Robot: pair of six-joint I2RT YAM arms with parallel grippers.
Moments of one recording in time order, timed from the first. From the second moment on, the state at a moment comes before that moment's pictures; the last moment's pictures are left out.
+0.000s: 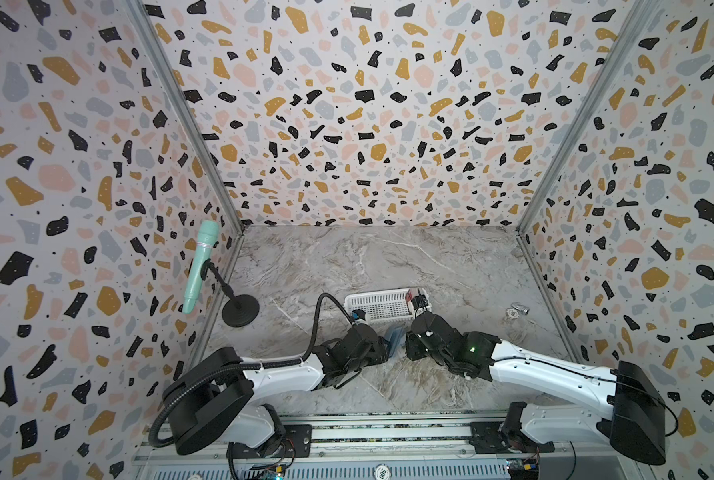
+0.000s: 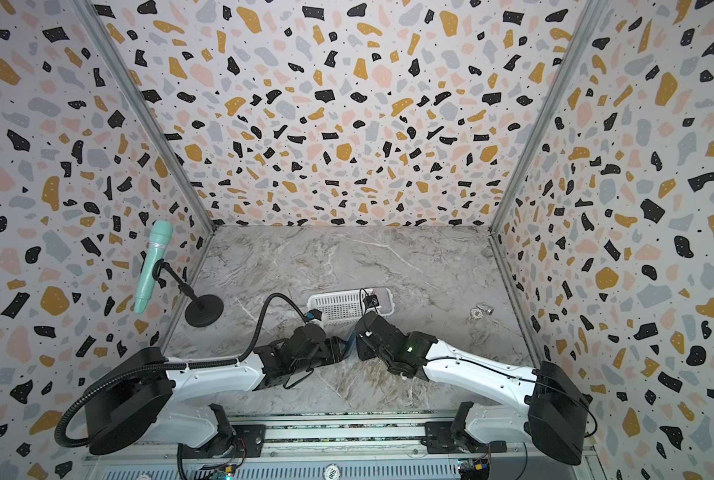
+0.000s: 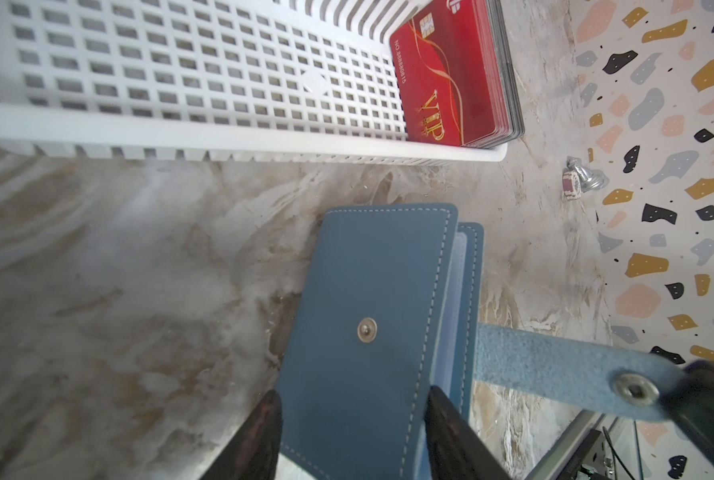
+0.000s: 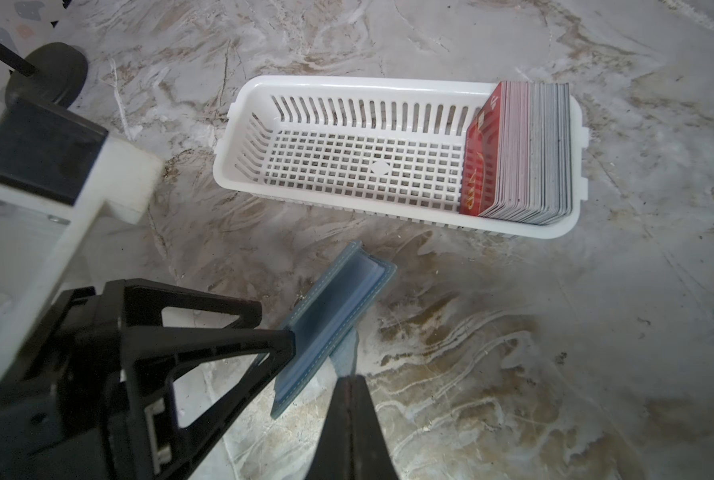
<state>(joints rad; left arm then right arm) -0.94 1.38 0.54 0.11 -0.07 -0.98 1.03 1.22 0.79 -0.40 0.28 0.59</state>
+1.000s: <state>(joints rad) -0.96 1.33 0.37 0.32 -0.06 -1.17 0.95 1.34 0.72 -0.24 0.09 0.60</state>
